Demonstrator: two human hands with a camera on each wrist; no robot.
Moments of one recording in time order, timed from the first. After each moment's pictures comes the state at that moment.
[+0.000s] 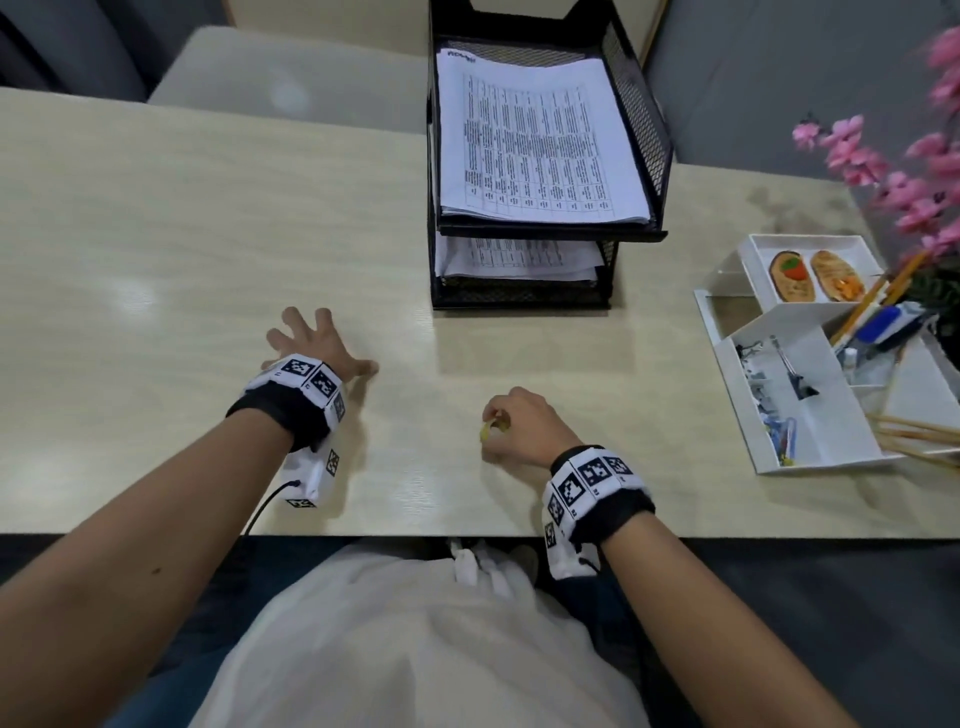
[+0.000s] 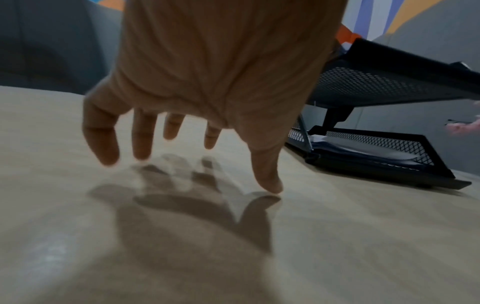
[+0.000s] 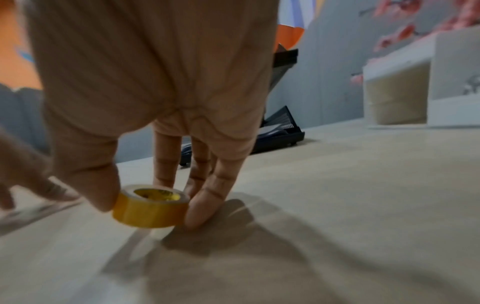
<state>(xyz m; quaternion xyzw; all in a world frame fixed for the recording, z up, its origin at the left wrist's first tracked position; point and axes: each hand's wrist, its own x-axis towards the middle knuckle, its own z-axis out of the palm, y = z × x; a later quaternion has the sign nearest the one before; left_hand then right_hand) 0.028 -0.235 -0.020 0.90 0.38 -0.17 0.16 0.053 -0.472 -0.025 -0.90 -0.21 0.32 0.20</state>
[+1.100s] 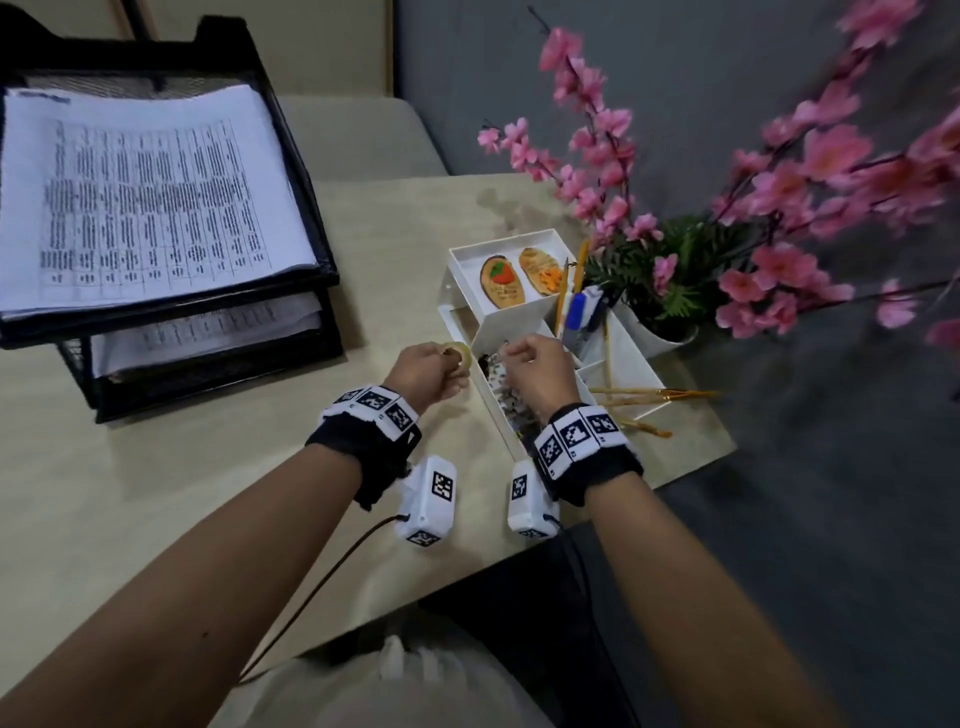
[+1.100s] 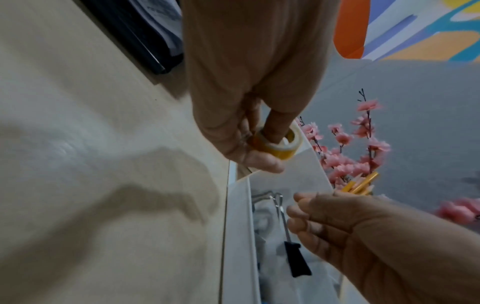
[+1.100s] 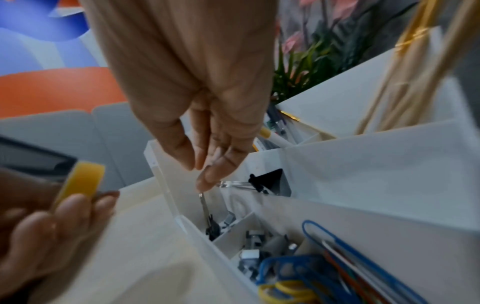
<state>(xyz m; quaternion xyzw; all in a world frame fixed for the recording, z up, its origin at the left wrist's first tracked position) 0.186 -0.574 0.007 0.60 0.18 -0.24 0.74 0.185 -0.711 0.019 -0.90 0.17 0.05 0.41</state>
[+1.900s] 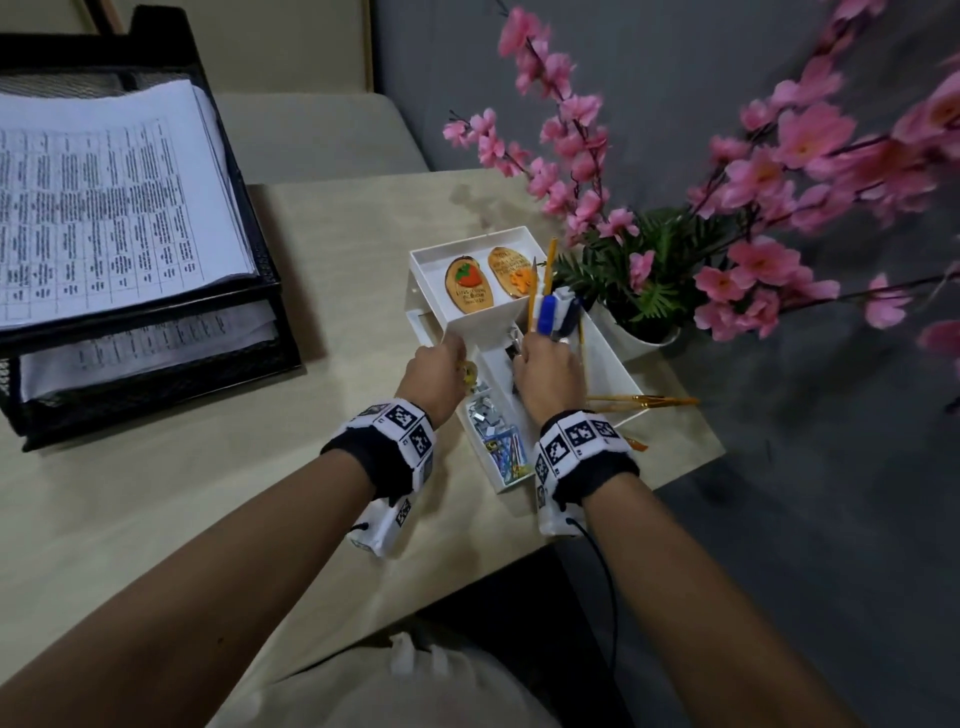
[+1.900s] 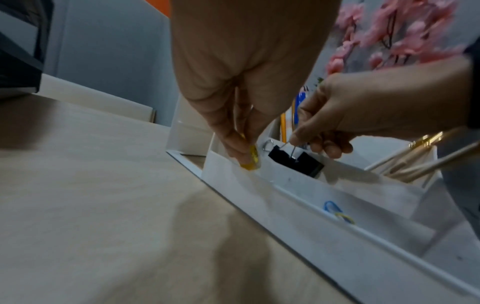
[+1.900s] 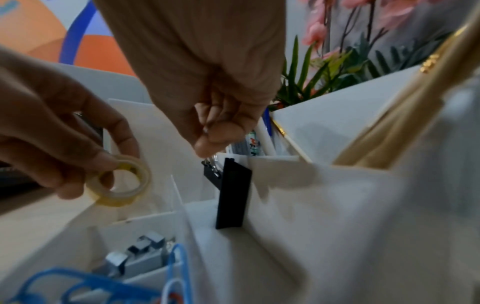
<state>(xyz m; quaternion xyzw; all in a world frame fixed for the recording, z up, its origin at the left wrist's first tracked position) 0.198 -0.622 0.001 0.93 -0.05 -0.13 0.34 0.188 -0.748 0.030 -0.99 0.09 0.02 0.12</state>
